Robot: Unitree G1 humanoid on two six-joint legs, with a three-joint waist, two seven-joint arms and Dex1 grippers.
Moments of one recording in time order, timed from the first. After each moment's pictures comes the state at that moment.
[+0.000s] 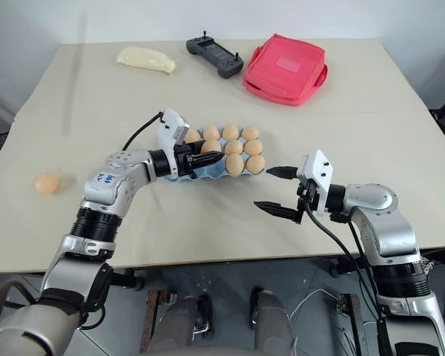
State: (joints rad) left arm -0.83 0.34 -0.10 0.36 -0.33 0.51 -0.71; right arm -0.40 -0.64 -0.03 -0.08 0.40 0.33 1.10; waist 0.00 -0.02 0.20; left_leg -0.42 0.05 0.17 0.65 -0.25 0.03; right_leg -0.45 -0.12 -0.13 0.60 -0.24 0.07
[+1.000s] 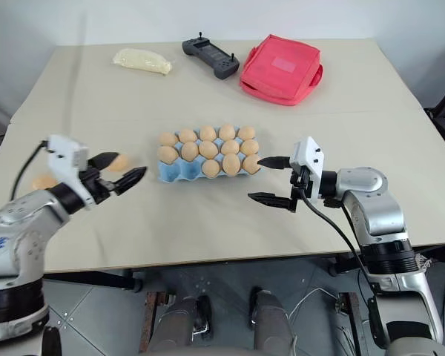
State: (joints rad) left arm -0.21 0.56 0.44 -0.39 -0.42 0.82 -0.48; right arm -0.58 -0.61 0.05 0.11 0.39 0.26 1.21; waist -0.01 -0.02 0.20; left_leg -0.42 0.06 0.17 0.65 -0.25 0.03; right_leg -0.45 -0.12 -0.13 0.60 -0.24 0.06
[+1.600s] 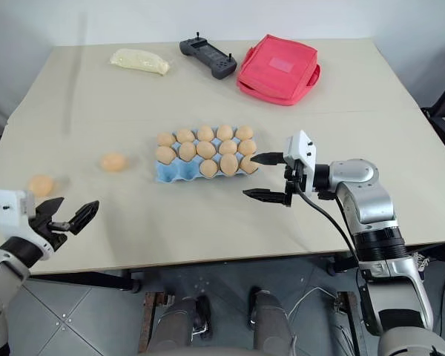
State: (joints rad) left arm 0.03 0.50 0.61 -0.53 -0.50 0.88 -0.34; right arm -0.65 -0.57 0.07 0.20 0.37 0.23 1.25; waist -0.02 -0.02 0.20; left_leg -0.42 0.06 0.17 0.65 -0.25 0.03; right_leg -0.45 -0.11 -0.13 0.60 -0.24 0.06
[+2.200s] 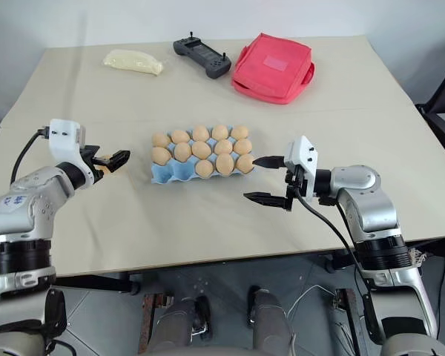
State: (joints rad) left arm -0.63 0.59 0.24 0.23 -0.28 0.78 -0.29; right arm -0.57 -0.59 0.05 0.09 0.38 0.27 1.19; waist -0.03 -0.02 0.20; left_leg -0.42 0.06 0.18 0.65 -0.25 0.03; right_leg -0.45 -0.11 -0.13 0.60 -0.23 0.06
